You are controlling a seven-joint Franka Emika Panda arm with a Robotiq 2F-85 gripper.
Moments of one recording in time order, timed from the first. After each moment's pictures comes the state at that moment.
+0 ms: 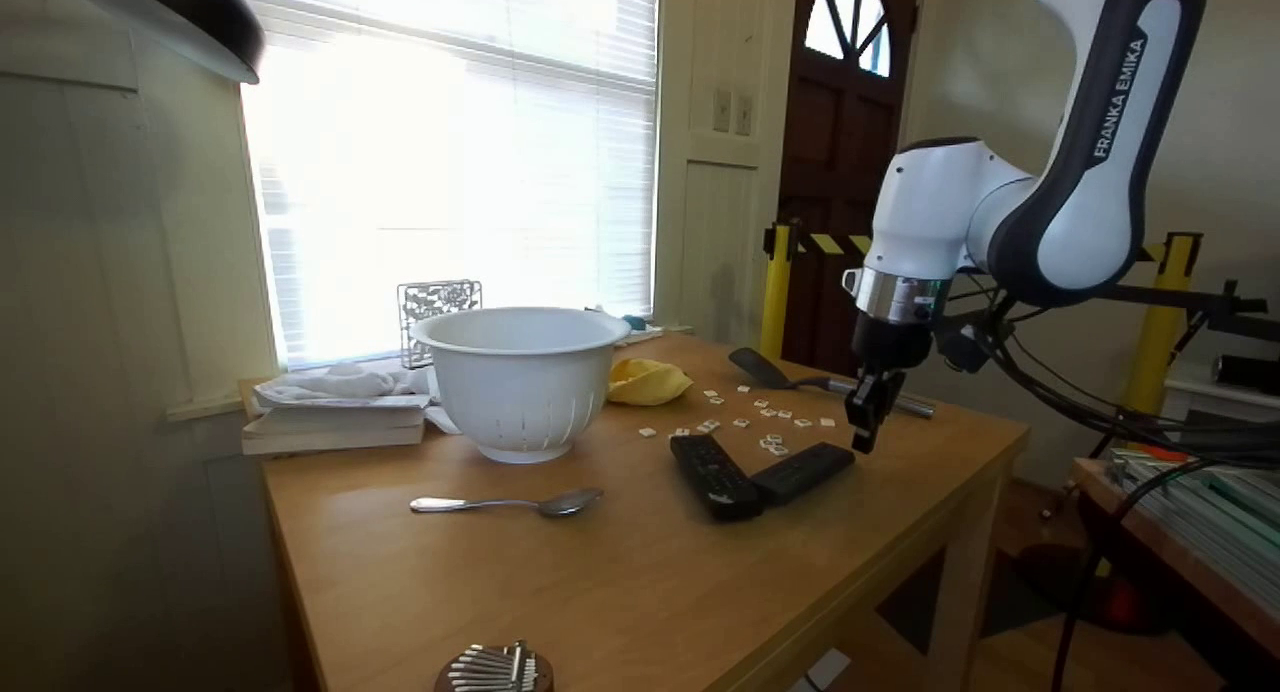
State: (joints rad) arm -0.24 0.26 -0.30 -2.71 -0.54 3.10 0.53
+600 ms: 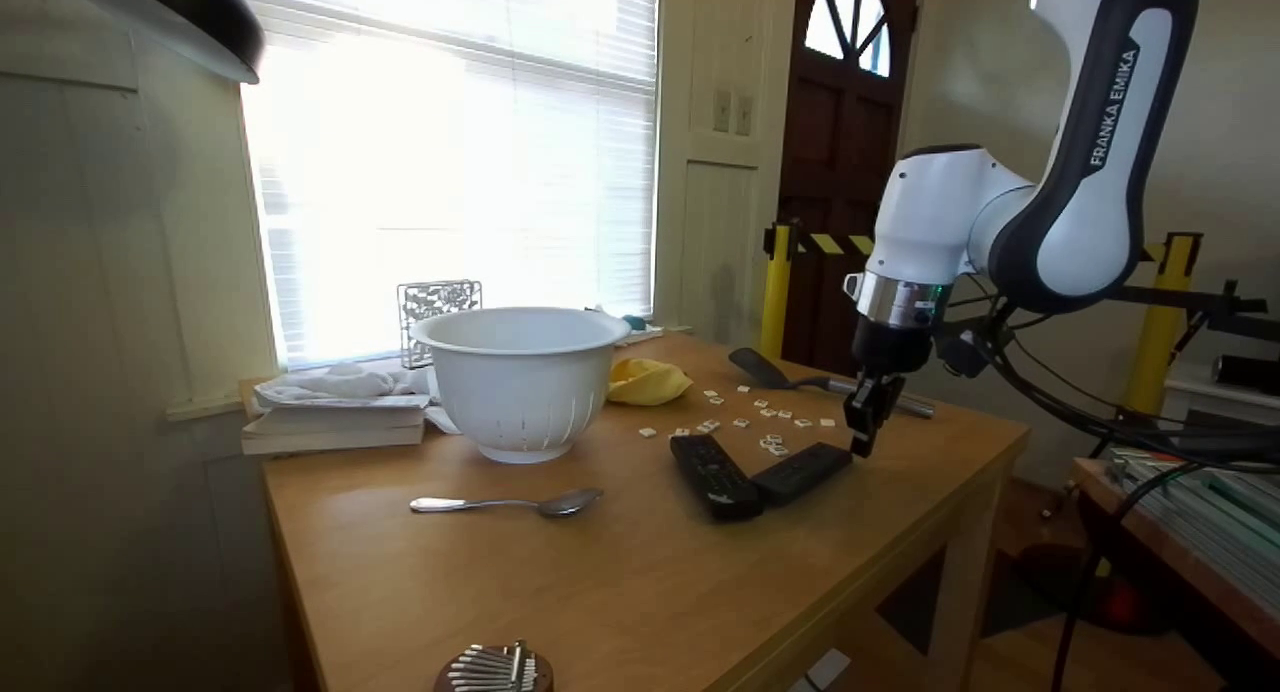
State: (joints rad) arm -0.29 0.28 -0.26 -2.71 -0.54 3.13 0.53
